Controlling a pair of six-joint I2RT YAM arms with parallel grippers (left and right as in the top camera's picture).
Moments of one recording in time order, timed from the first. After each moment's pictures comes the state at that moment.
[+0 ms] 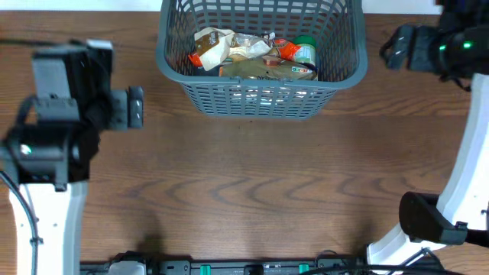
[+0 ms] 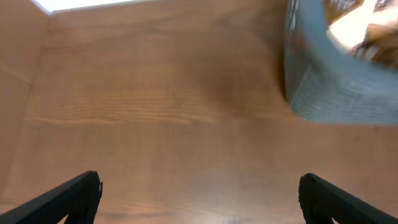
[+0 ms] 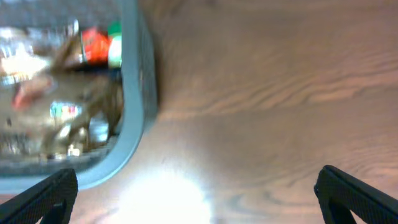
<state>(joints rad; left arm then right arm) -0.03 1.20 1.47 -1.12 -0.13 0.08 -0.06 1.82 2.45 -1.69 0.01 0.09</state>
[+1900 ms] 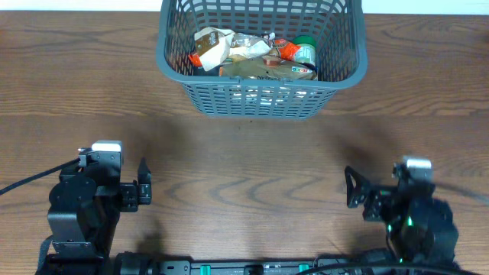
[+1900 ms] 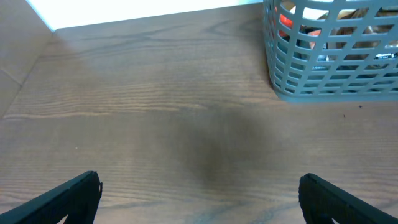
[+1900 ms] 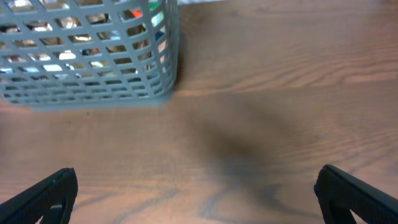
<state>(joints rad) -0.04 0.53 0.87 -0.91 -0.09 0.09 0.21 0.35 0.72 -0.91 0.17 0.23</state>
